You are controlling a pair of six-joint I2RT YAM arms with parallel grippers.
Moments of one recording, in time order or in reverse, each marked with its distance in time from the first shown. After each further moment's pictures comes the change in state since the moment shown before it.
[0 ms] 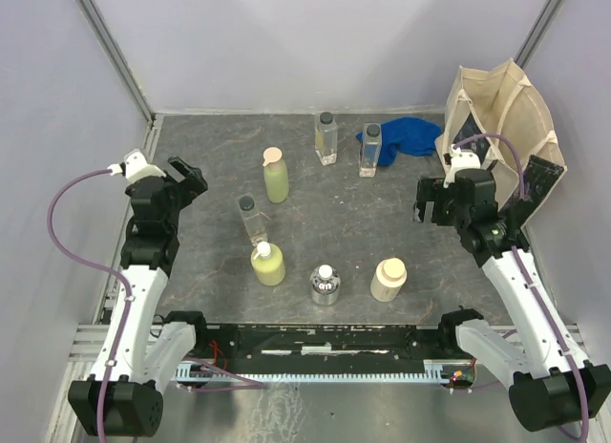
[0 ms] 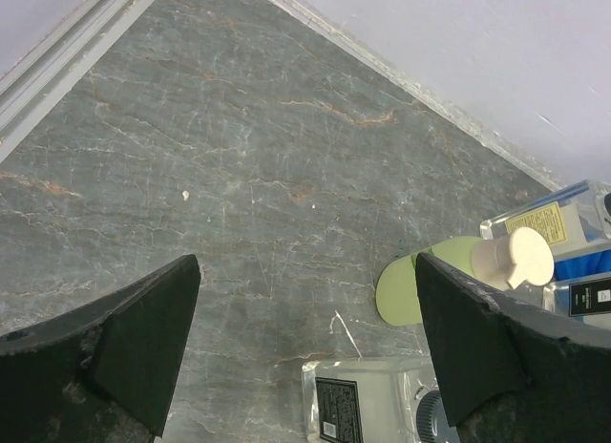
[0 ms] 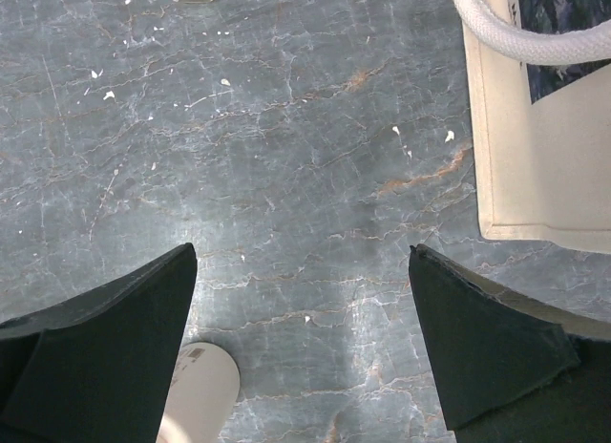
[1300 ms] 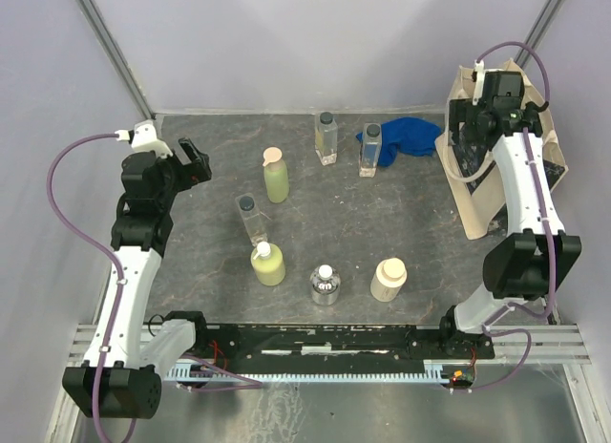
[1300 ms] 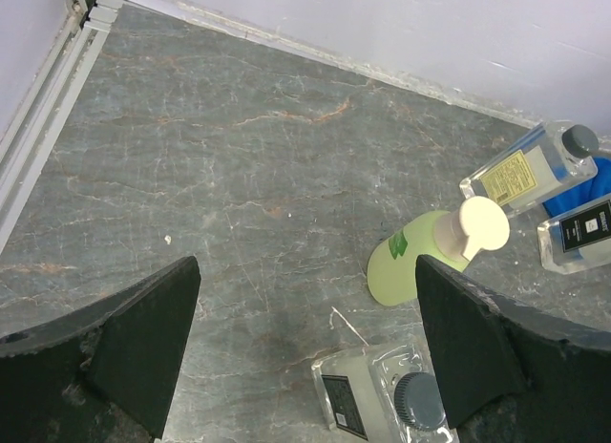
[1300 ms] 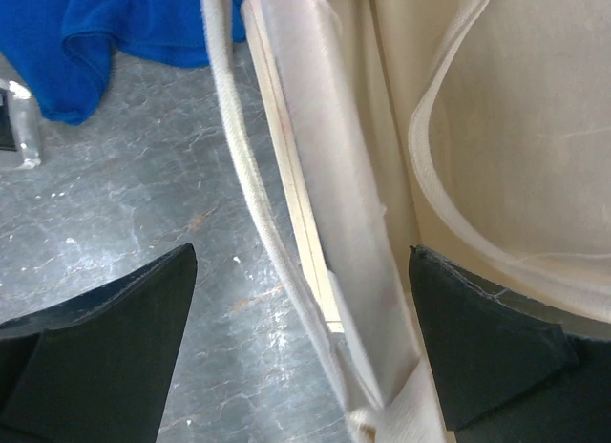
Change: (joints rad) left arm 0.000 0.121 0.229 -0.093 0.184 0.222; right arm -0.257 0.702 0.819 -0.232 0.067 -0.240
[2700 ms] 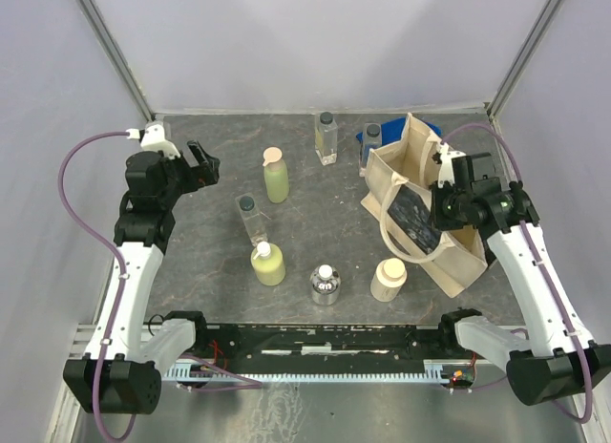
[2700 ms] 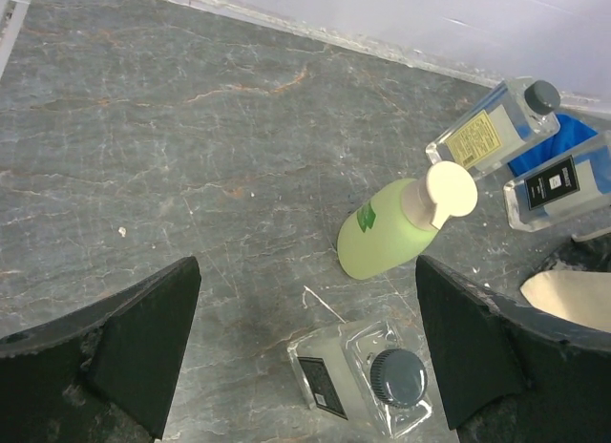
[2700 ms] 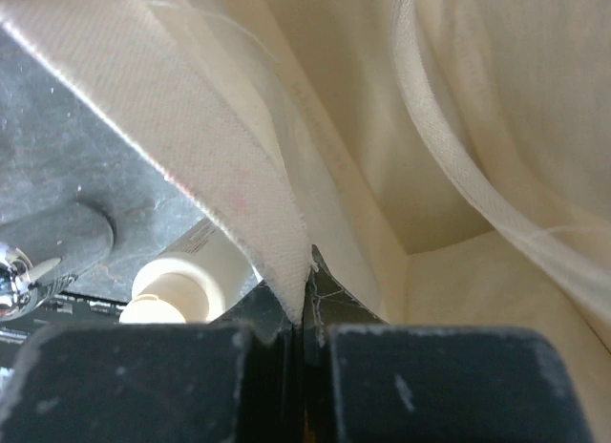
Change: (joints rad) left arm 0.000 0.026 -0.018 0.002 0.114 -0.002; right arm 0.244 -0.551 -0.511 -0.244 -0.240 0.195
